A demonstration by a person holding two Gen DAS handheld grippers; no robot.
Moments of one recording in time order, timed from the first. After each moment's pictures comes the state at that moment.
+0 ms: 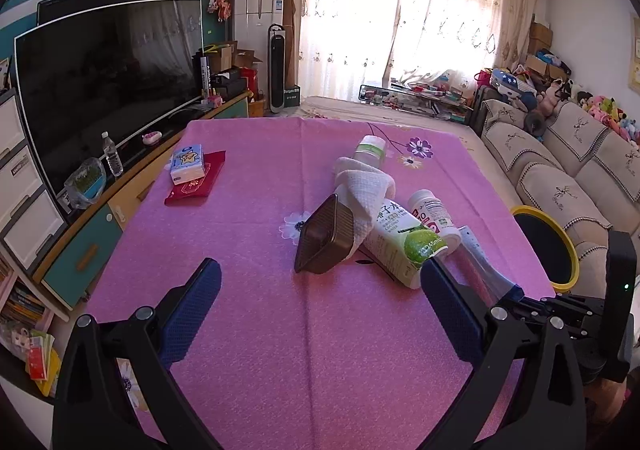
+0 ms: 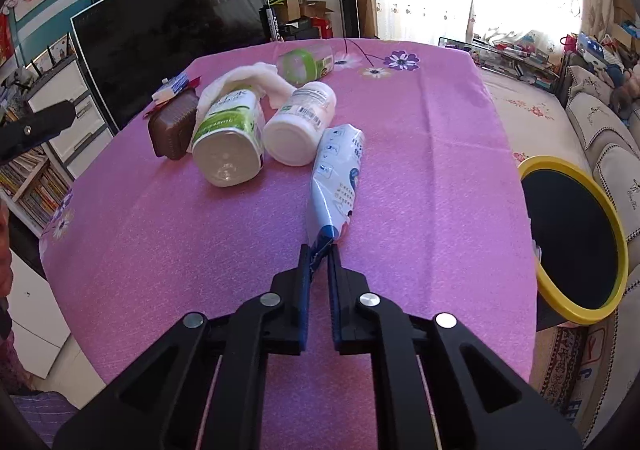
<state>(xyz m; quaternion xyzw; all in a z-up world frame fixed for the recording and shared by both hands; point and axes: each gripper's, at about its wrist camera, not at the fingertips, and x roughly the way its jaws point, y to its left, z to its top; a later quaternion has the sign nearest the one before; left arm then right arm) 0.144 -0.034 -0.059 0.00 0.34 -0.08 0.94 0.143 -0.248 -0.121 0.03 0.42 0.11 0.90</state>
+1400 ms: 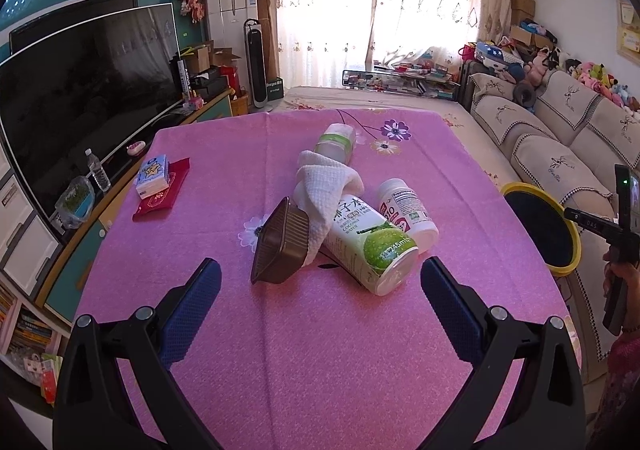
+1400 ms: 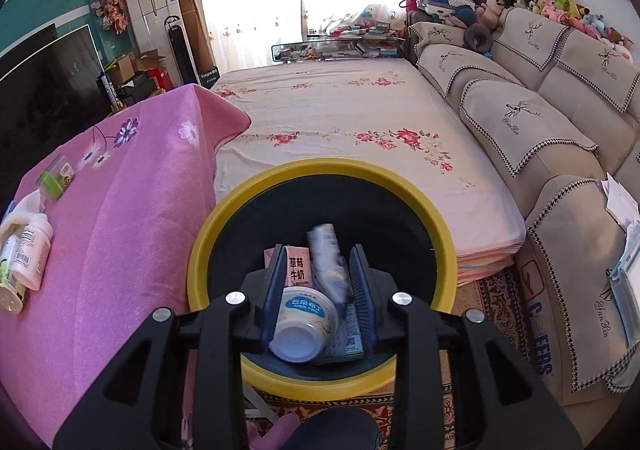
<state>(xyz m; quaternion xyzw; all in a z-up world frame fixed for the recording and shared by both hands) 0.168 -0.080 -0.070 0.05 0.35 -0.11 0.93 0.174 -0.483 -0.127 0.11 0.38 -0.15 0.90</state>
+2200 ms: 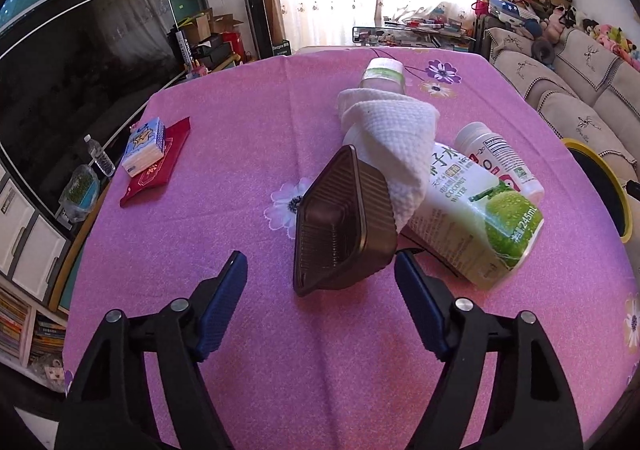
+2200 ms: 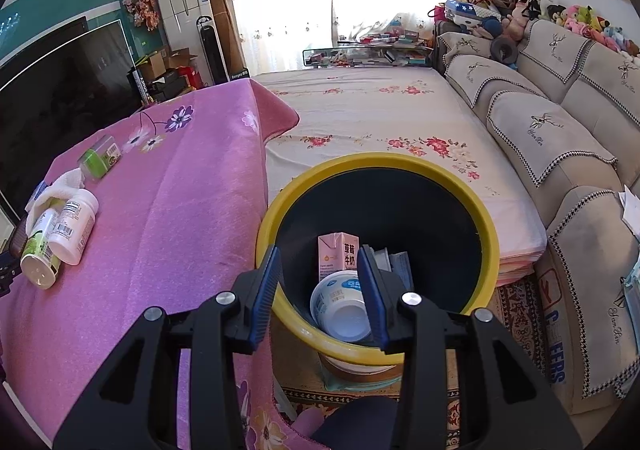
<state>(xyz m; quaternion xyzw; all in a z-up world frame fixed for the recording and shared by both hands) 0.254 -0.055 -0.146 0.09 0.42 -0.09 0.90 0.158 -0.437 -0.119 0.11 0.38 -0.11 0.91</state>
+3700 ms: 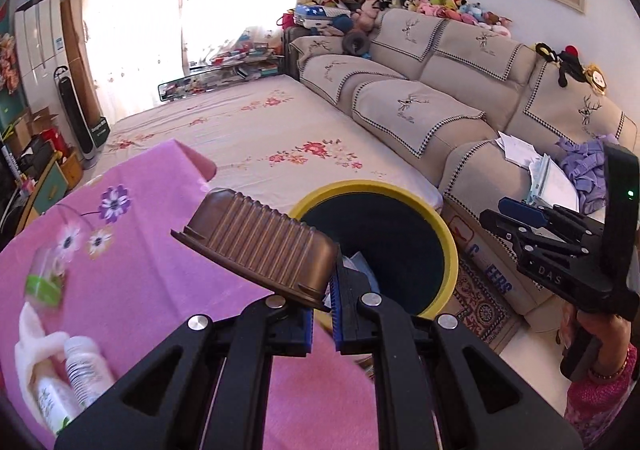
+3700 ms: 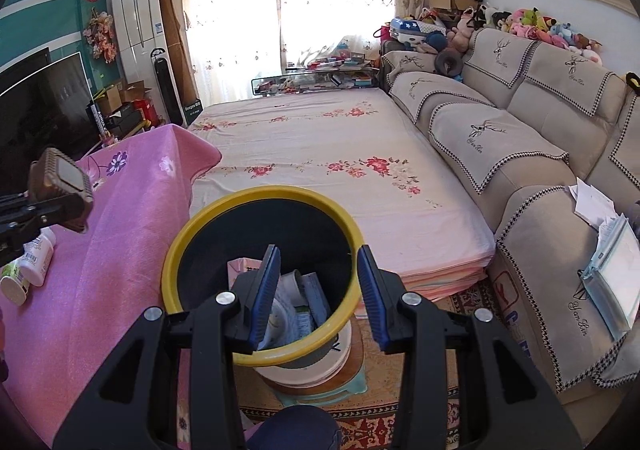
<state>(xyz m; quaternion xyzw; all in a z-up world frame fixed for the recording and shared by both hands) 0.224 -0.396 -0.077 0.15 0.35 -0.40 0.83 0.098 -0.522 -0.095 0.11 0.33 -0.20 0.92</state>
